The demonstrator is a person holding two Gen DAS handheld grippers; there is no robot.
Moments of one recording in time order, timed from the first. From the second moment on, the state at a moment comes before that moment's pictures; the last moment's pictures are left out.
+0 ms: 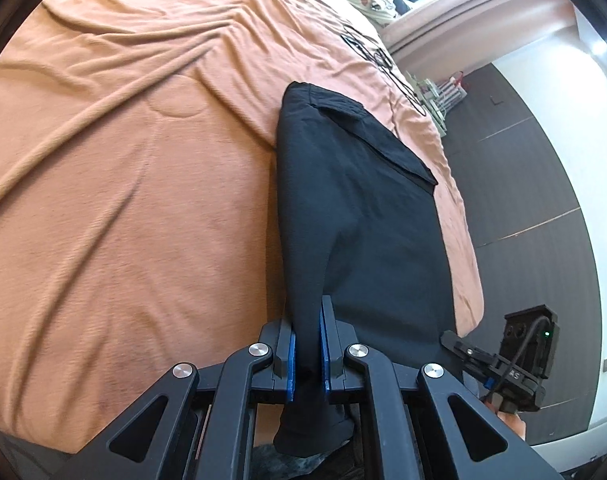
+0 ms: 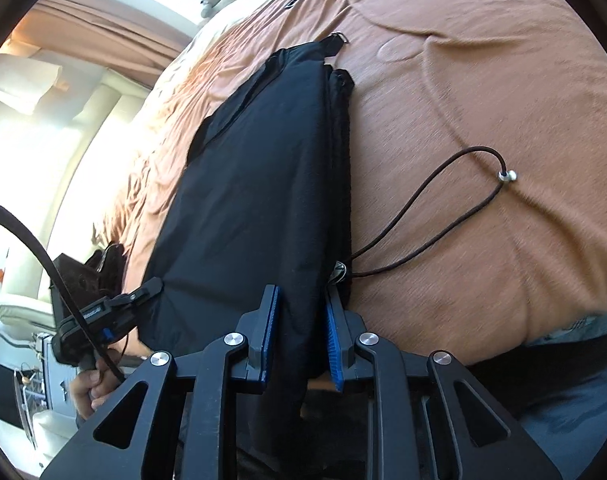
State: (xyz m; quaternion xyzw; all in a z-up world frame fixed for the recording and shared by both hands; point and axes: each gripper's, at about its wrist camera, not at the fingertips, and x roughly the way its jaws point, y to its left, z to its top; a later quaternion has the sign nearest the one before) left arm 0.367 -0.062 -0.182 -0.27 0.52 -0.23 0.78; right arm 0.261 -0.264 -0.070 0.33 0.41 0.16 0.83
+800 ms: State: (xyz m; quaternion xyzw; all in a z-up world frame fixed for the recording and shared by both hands) left arm 0.356 -0.051 -0.200 -0.25 0.55 -0.21 0.77; right arm 0.235 -0.255 -0.077 0.33 0.44 0.20 0.81
